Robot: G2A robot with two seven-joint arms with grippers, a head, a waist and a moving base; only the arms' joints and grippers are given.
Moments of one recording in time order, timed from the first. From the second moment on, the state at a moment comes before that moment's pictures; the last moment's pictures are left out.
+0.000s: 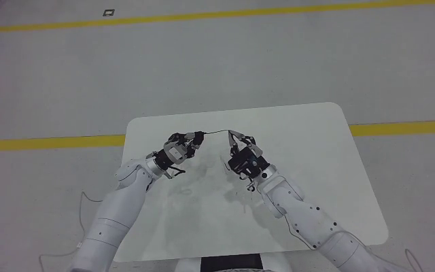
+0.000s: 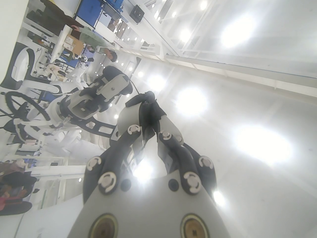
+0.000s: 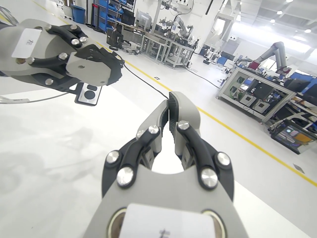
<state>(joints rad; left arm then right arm) 1.26 -1.18 -1.21 -1.28 -1.09 0.21 -1.01 -1.32 -1.17 0.82 -1.58 -1.57 0.18 -0.32</state>
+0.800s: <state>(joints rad) 1.26 -1.18 -1.21 -1.28 -1.09 0.21 -1.01 -1.36 -1.17 0.86 -1.60 -1.57 0.19 -0.31</state>
